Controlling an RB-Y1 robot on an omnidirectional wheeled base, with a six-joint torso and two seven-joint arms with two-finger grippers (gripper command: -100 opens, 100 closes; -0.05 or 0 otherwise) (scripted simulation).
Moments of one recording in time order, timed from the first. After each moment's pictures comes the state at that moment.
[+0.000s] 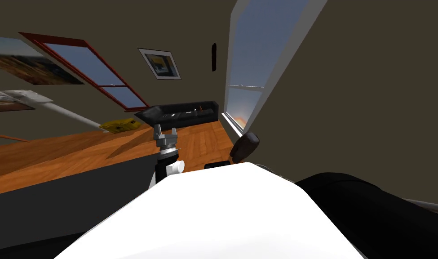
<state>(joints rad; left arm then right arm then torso) 0.47 0.05 0.04 -2.21 0.06 -0.43 0.15 0.70 -1.14 0.77 -1.16 0.26 -0.25 0.23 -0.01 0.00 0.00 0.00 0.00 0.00</state>
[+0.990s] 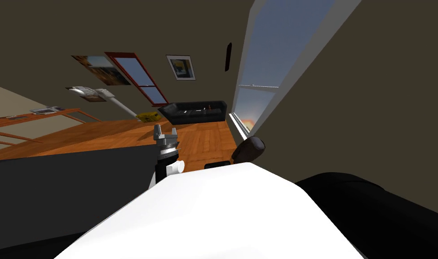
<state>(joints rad) 0.47 0.05 0.04 -2.21 0.06 -0.43 0.15 0.64 -1.04 0.85 -1.01 0.29 -0.18 0.25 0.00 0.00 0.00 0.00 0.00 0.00</state>
